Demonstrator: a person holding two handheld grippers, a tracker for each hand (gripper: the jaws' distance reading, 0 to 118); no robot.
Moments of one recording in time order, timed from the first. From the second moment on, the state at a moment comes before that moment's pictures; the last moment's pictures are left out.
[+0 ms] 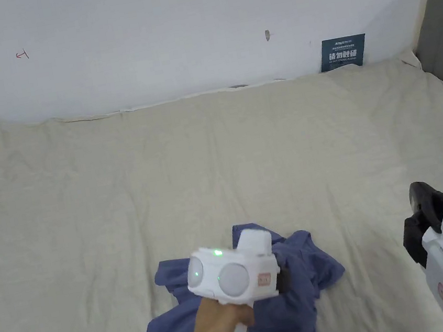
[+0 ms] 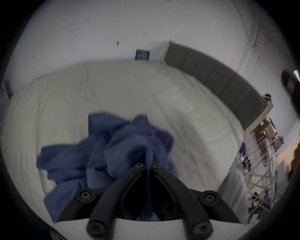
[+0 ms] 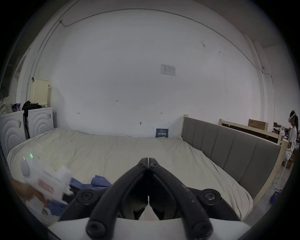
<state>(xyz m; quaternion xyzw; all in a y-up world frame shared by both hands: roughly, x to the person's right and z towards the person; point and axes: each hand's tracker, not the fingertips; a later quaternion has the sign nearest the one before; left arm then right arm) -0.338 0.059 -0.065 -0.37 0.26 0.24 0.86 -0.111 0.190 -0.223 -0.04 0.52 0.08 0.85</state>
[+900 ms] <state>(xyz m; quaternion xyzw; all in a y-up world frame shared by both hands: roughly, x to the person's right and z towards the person) -0.300 0.200 0.072 -0.08 0.51 0.02 0.86 -0.126 0.225 -0.201 -0.02 0.54 0.06 0.84</state>
